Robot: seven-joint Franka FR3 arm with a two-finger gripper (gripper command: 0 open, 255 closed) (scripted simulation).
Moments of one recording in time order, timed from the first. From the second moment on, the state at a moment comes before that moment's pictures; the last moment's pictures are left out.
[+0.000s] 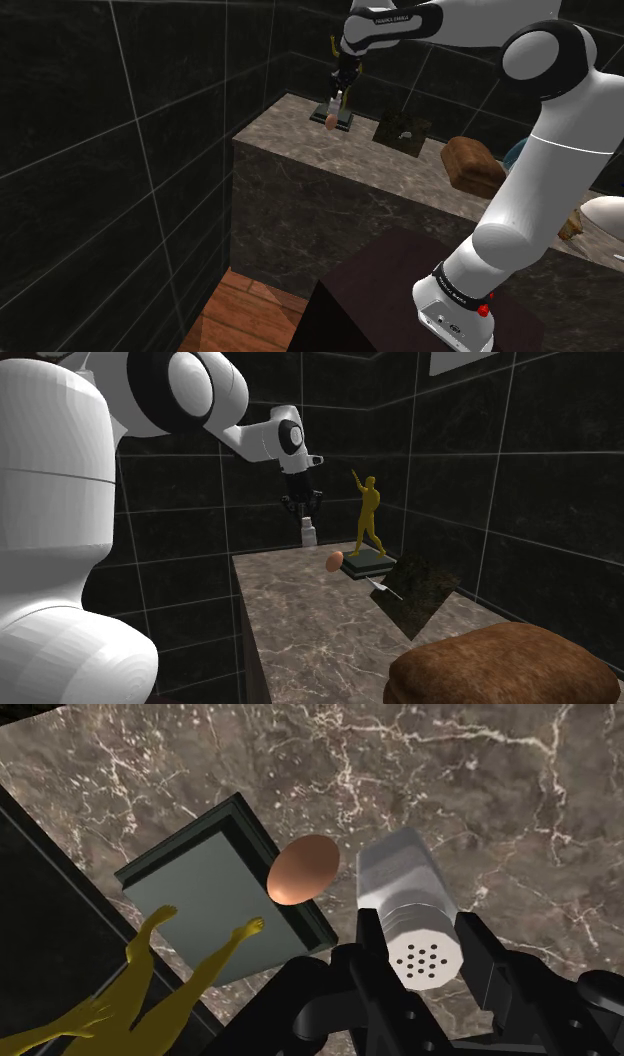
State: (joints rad) arm -0.09 0.22 -0.03 -1.65 -0.14 2.06 -0.11
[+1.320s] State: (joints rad) arm -0.12 0.18 -0.05 -1.48 -0.11 1.85 -0.19
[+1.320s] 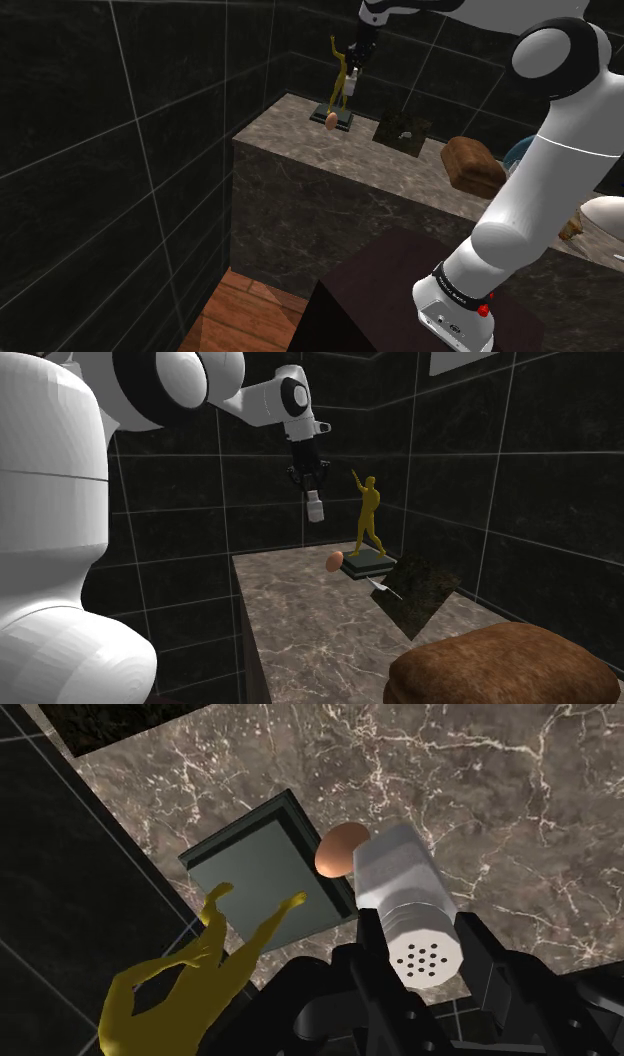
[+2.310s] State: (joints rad) arm -0.27 -0.07 -0.19 -1.79 -0.07 1.94 -0.49
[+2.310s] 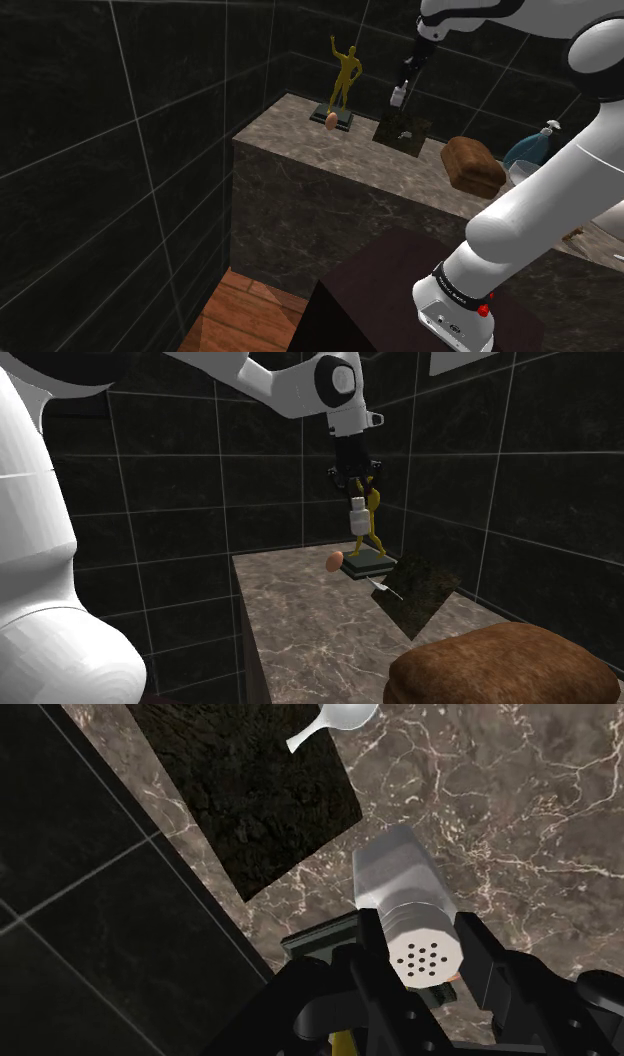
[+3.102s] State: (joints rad) arm -0.40 -0.11 -0.35 -1.83 -0.03 1.96 -0.78
